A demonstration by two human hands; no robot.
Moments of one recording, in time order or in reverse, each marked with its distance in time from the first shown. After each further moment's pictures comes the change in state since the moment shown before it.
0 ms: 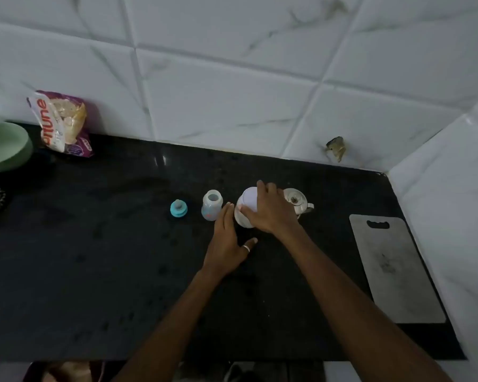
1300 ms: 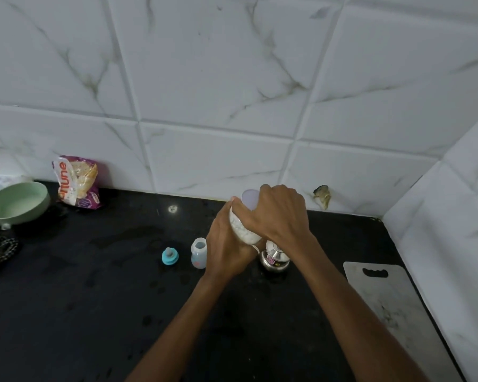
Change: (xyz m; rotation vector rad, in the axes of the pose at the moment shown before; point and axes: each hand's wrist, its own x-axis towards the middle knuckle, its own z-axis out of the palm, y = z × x) left_hand 0.046 0.141 -0.041 -0.087 0.316 -0.043; right_hand -0.032 -0.005 -0.149 -0.013 0.447 -0.110
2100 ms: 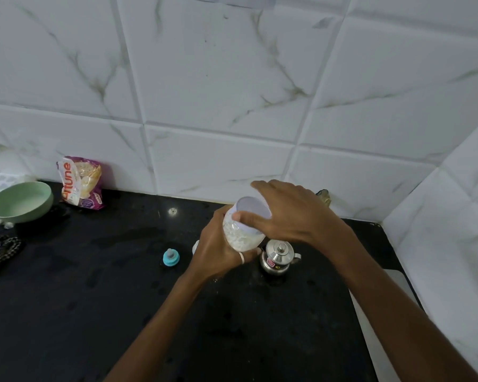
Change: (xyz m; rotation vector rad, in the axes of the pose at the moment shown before) left_hand -0.002 -0.005 -0.040 -0.133 -0.236 0.076; right_hand -0.006 0.014 -0.059 0.022 -0.354 -0.260
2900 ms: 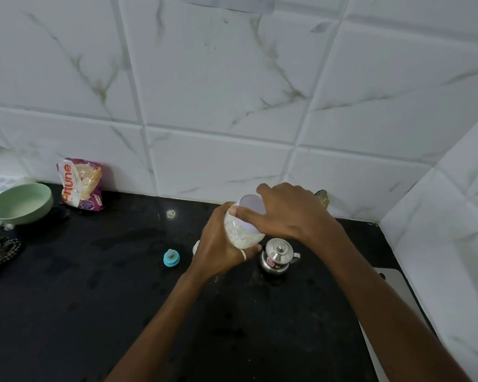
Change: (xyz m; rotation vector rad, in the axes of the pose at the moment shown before) left_hand -0.003 0.025 -0.004 0.021 0.051 0.125; right_hand -0.001 -0.019 -0.005 -0.102 -0.030 0.155
